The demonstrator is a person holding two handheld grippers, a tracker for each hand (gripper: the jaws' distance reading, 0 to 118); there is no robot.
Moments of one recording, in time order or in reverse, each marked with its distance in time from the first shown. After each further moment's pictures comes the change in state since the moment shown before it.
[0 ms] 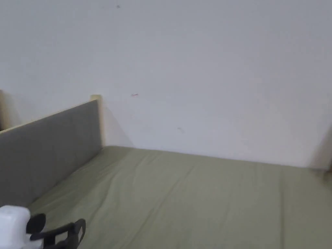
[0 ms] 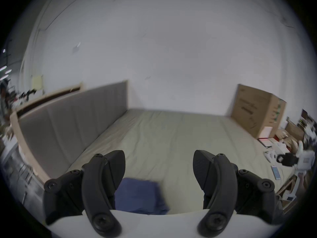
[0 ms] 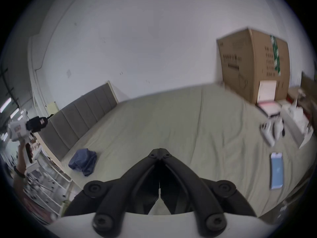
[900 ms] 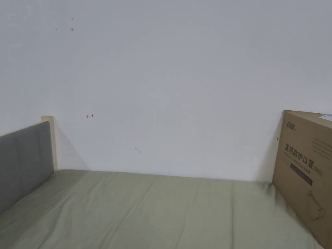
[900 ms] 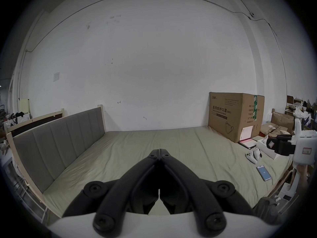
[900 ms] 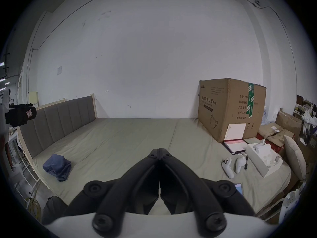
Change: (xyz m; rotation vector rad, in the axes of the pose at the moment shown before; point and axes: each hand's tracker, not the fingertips) left arm 0.114 -0.005 0.018 0.101 -0.081 -0.060; right arm 0.005 0.018 0.044 0.171 -0.228 0.132
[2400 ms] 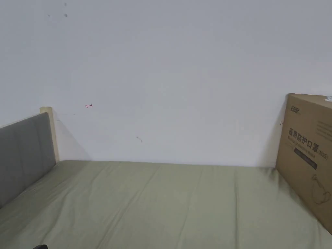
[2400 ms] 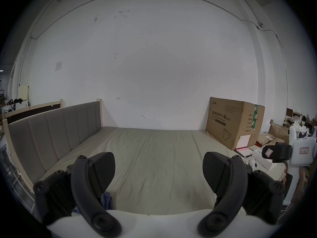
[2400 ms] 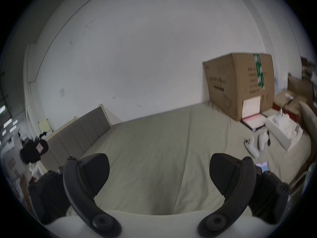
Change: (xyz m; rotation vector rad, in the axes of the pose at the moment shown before) left arm -0.002 0.002 -0.012 -0.015 -0.014 0.098; right arm 0.011 0.026 -0.028 -0.157 0.103 -0.336
